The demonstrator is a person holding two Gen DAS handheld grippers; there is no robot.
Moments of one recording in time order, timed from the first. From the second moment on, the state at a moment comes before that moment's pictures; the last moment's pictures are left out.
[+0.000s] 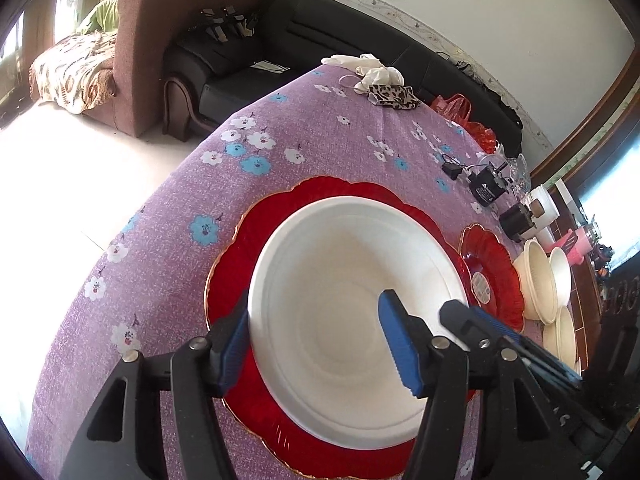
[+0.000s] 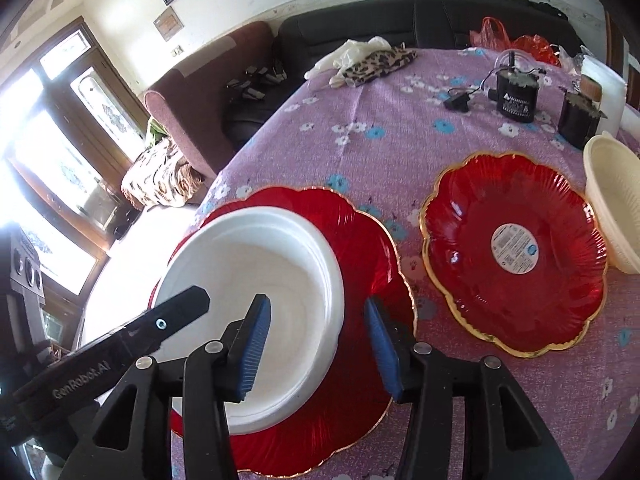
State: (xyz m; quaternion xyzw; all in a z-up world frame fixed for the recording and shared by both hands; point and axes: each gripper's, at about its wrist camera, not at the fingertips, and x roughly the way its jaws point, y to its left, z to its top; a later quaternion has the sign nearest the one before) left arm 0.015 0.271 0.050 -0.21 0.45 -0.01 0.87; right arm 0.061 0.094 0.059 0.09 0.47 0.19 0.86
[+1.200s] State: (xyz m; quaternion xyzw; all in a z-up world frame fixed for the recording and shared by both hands) left arm -0.074 0.139 0.098 -0.11 0.41 -0.05 0.91; right arm -0.034 -0.094 0.054 0.19 0.43 0.10 0.88
